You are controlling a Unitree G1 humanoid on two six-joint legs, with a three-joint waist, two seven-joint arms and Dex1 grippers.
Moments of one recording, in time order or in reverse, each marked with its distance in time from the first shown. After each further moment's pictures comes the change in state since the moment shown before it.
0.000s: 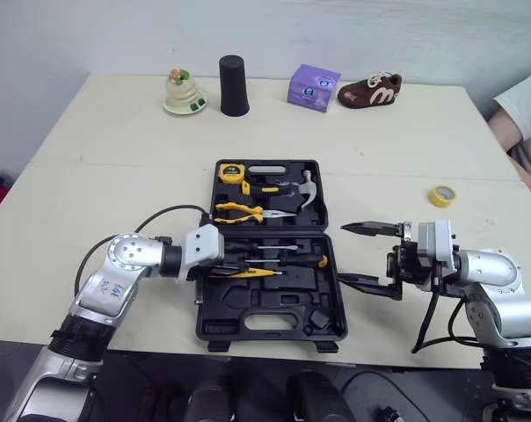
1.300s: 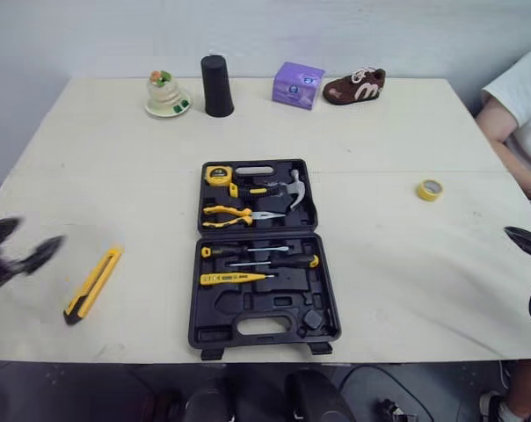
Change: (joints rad) left arm 0.481 0.242 0.988 0.369 -0.173 -0.043 0.269; right arm -0.120 -0.426 -0.348 1.122 -0.244 -0.485 -0.167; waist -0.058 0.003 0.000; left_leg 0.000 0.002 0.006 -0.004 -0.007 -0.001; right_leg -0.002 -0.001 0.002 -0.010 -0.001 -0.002
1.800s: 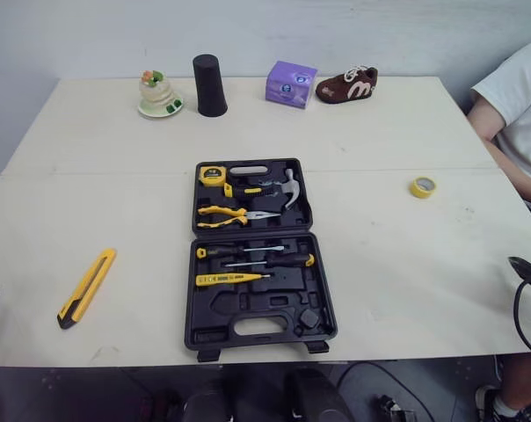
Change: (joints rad) left arm 0.156 -0.032 0.107 0.098 -0.003 -0.019 0.109; right arm -0.031 0.053 0.074 0.145 -0.124 -0.038 -0.186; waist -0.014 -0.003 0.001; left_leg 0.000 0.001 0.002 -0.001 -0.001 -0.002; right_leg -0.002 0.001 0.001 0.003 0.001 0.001
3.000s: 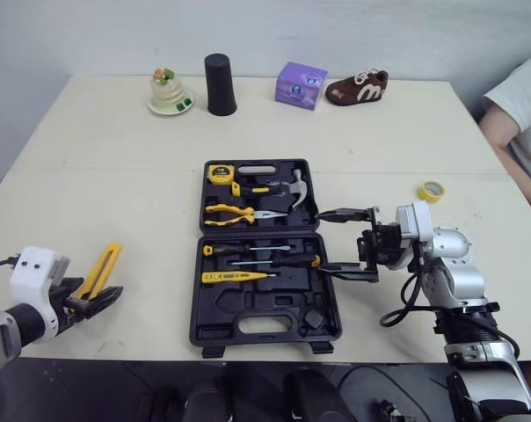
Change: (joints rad) left arm -0.056 -0.032 -0.290 -0.887 -0.248 0.975 0.286; right arm -0.112 0.544 0.352 -0.998 0.408 0.429 0.579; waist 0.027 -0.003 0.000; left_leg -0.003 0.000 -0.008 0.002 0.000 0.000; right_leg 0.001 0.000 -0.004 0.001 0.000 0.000
